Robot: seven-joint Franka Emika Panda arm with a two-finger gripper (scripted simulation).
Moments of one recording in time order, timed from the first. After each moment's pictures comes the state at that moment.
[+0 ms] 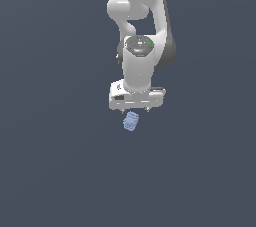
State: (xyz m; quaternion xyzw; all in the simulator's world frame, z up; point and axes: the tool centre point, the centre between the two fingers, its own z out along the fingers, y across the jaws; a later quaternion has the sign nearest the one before) arm 0.006 0.030 0.159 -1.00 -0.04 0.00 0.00
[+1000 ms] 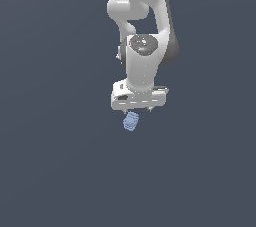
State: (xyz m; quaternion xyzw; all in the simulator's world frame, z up) arm 0.009 0.038 0.163 -1.00 -0.06 0.00 0.00
